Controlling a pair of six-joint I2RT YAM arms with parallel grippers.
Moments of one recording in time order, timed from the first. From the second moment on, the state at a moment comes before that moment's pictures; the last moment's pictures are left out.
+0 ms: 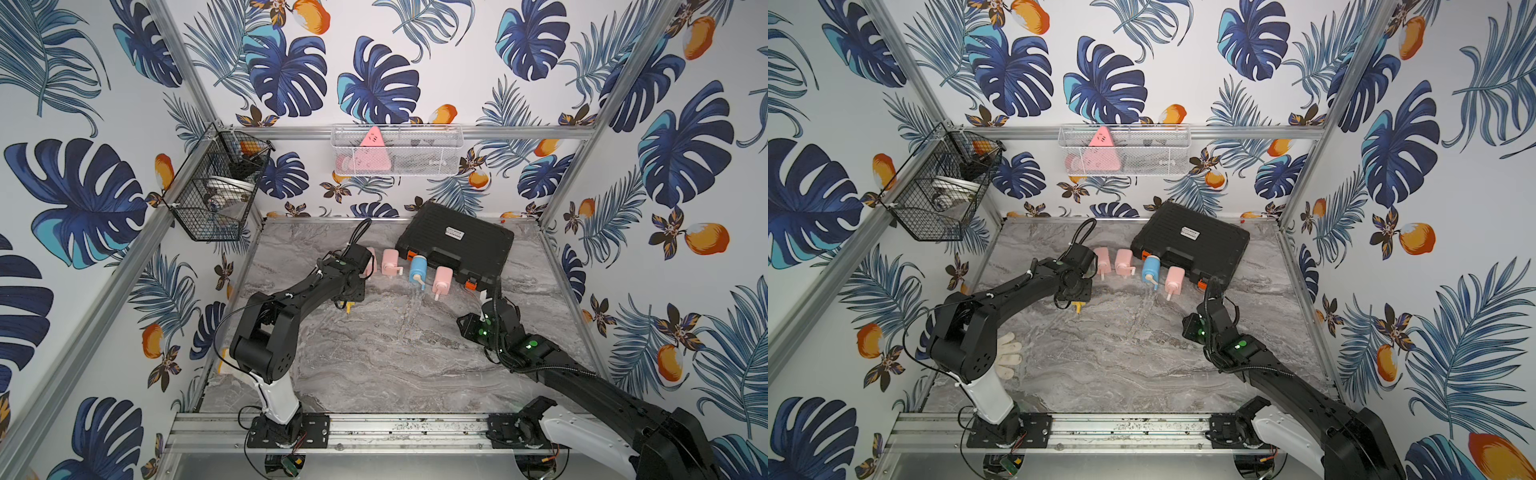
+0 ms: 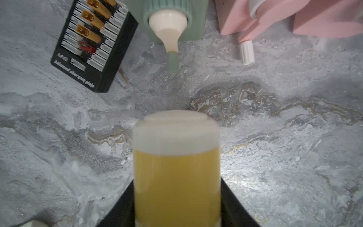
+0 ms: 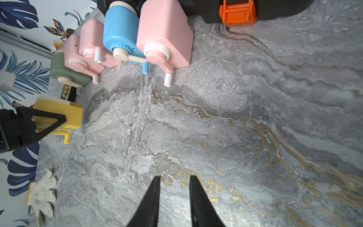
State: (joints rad) left arm -0.36 1.78 1.26 -0.73 -0.25 -0.41; right arm 0.56 0.99 0.50 -0.25 0.07 0.81
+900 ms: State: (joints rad) left arm -0.36 1.66 1.21 -0.66 -0.26 -0.42; right arm 0.55 0.91 0.51 -0.29 0.14 0.80
